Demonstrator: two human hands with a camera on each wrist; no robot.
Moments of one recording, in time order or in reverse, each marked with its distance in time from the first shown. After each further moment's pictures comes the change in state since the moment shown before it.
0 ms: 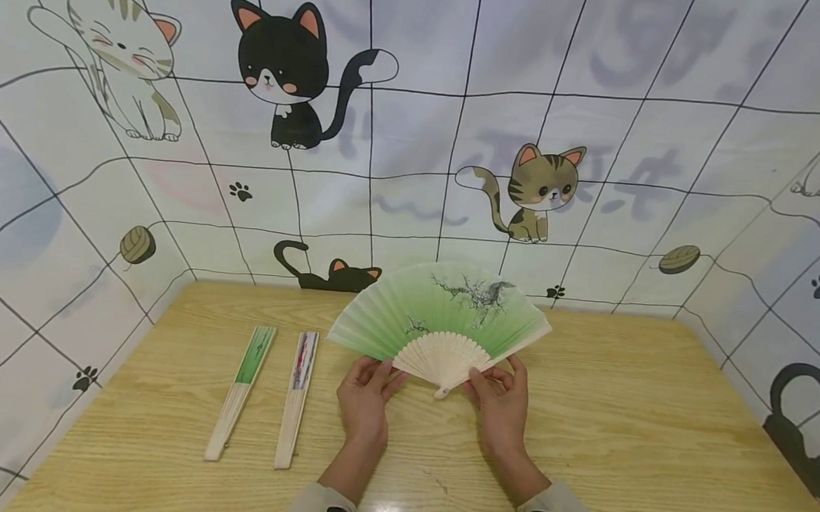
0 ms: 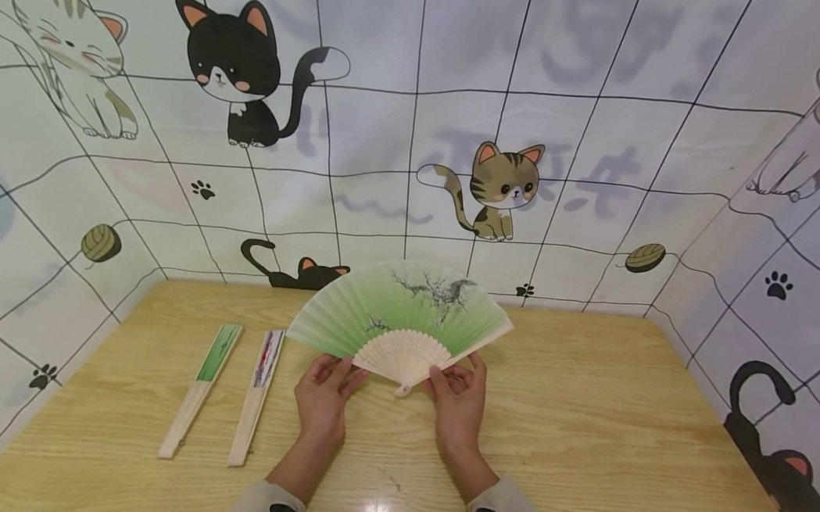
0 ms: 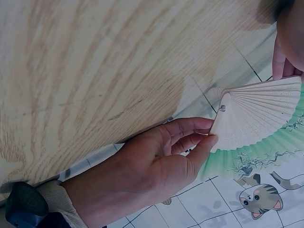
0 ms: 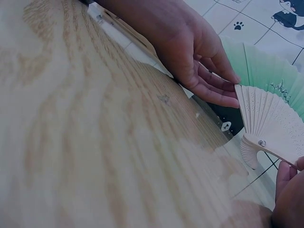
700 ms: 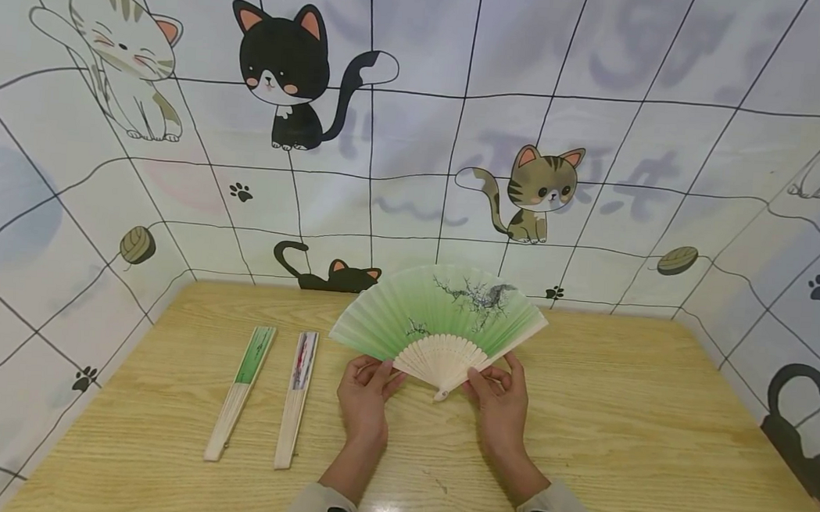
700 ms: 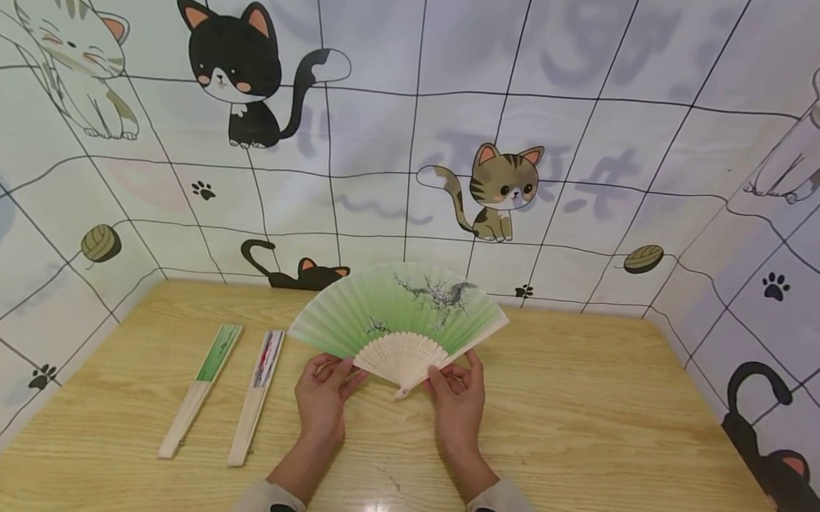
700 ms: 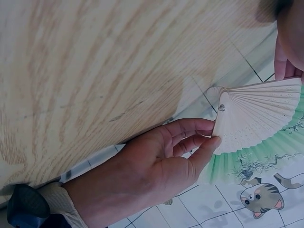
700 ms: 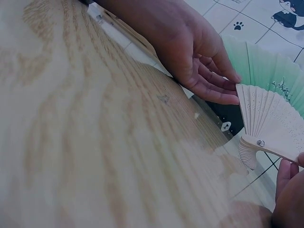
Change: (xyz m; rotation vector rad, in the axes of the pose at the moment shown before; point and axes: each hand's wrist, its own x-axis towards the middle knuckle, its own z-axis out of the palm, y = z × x) left_hand 0.000 -0.001 -0.001 0.022 -0.010 0.033; right_hand 0.000 -0.001 -0.001 -0.043 -0.008 -0.022
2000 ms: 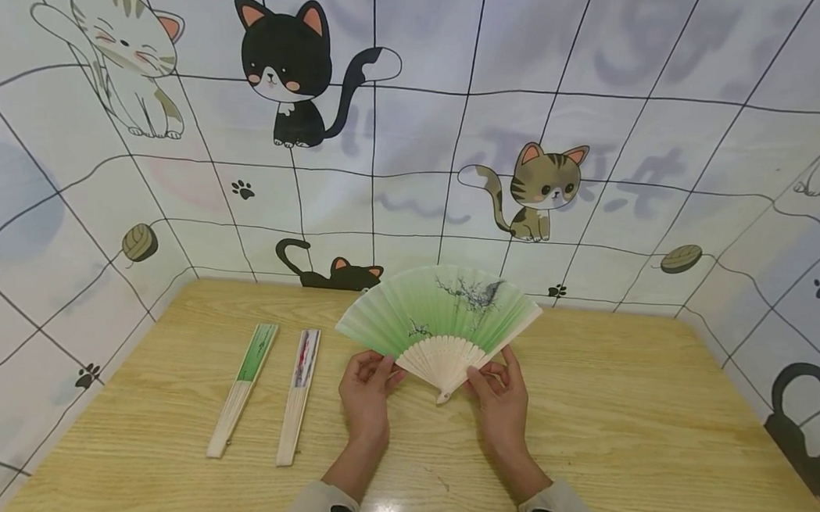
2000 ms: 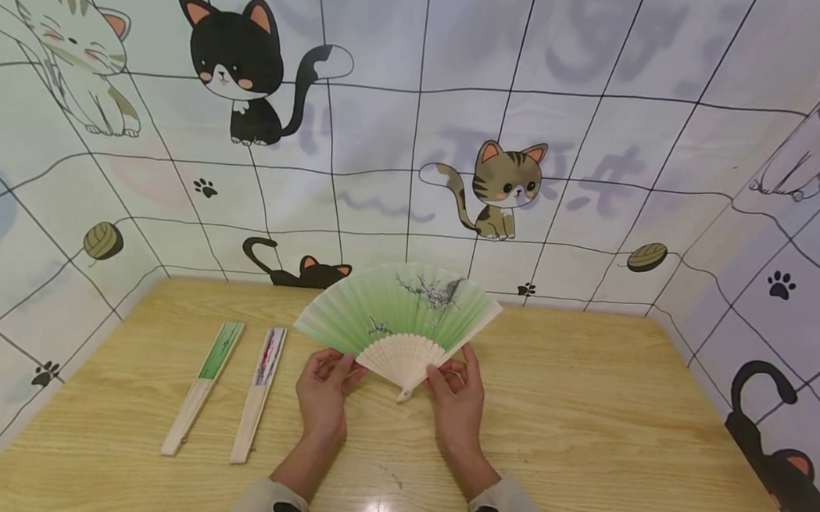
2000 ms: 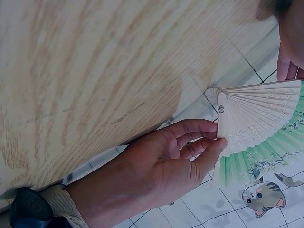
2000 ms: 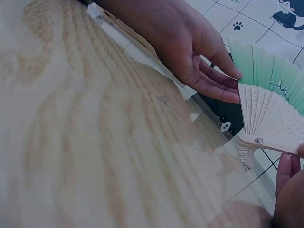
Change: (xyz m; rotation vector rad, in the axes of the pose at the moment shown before) left_hand -0.001 0.001 0.000 0.014 -0.045 0.074; right_hand -0.001 -0.002 0.001 -0.060 -0.064 -0.068
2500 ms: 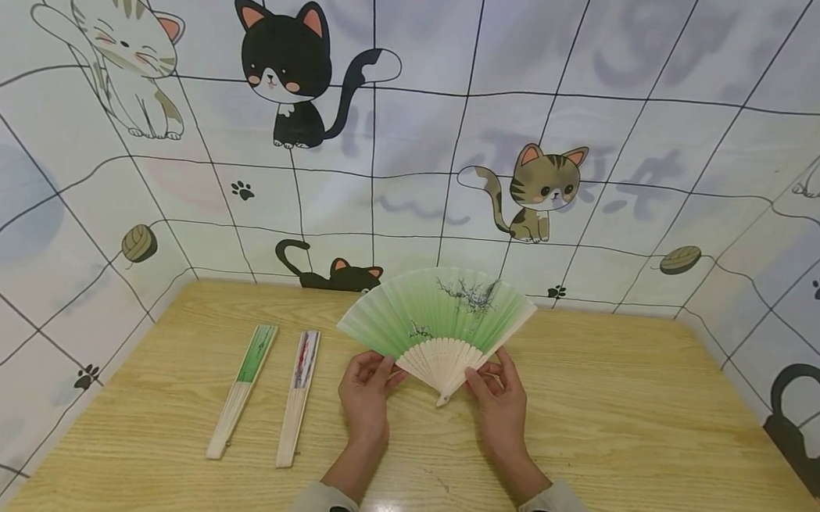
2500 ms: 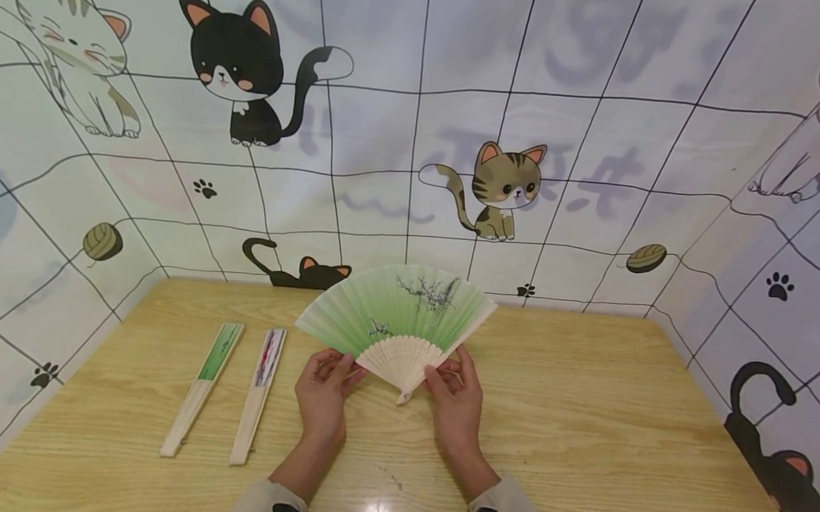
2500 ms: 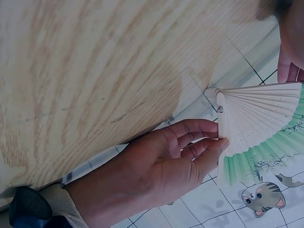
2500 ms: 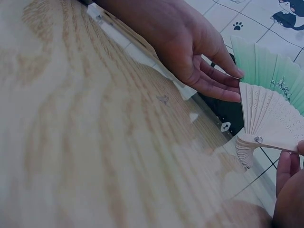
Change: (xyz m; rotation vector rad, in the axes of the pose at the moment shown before) left_hand 0.000 0.000 0.000 0.000 -0.019 0.012; right_hand -0.001 0.000 -0.001 -0.049 -0.032 -0.030
